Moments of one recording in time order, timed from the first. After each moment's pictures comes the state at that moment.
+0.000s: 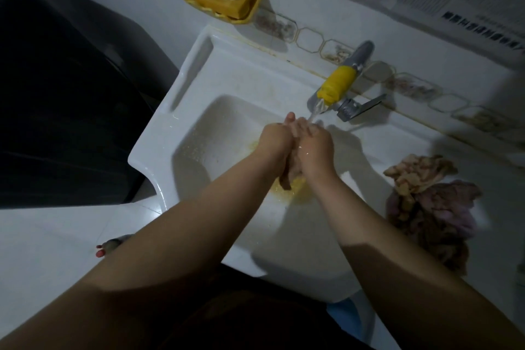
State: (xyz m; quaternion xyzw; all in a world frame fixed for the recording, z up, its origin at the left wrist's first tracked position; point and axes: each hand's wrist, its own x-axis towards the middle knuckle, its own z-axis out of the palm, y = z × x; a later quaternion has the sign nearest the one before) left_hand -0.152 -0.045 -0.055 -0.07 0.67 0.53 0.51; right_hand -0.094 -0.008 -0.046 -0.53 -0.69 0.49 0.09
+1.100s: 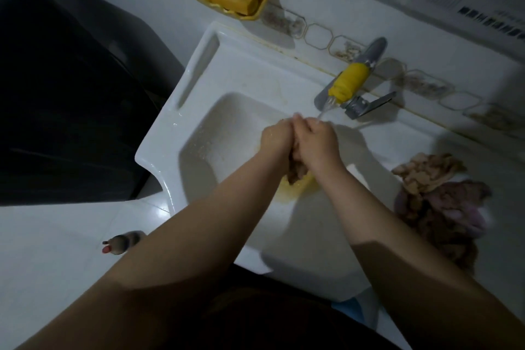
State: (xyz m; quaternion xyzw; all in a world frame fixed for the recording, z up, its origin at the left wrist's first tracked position) left_hand -0.154 -0.052 -0.057 -0.05 0.70 0.52 0.49; right_hand -0.100 -0.001 -0.057 -0.49 -0.73 0.47 0.06
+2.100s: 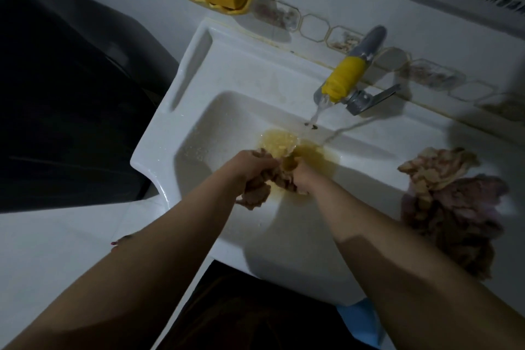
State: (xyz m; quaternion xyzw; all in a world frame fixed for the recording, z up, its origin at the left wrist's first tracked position) left_hand -0.179 -0.108 -0.093 0.00 0.75 0.32 0.59; right_hand -0.062 0.011 -0.248 -0.54 -0.57 0.57 -0.26
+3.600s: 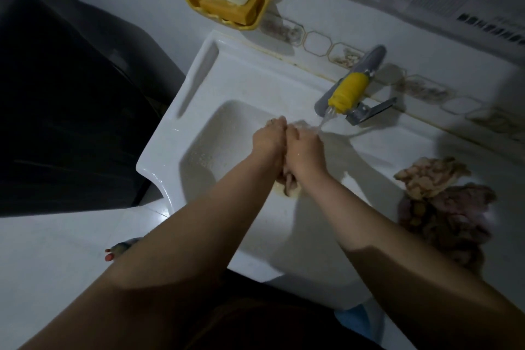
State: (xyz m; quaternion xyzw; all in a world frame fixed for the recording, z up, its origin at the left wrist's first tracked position) left_hand -0.169 -0.049 -0.068 -0.13 0.67 0.56 0.47; right_hand -0.119 -0.009 -0.079 -0.51 -0.75 0.41 0.06
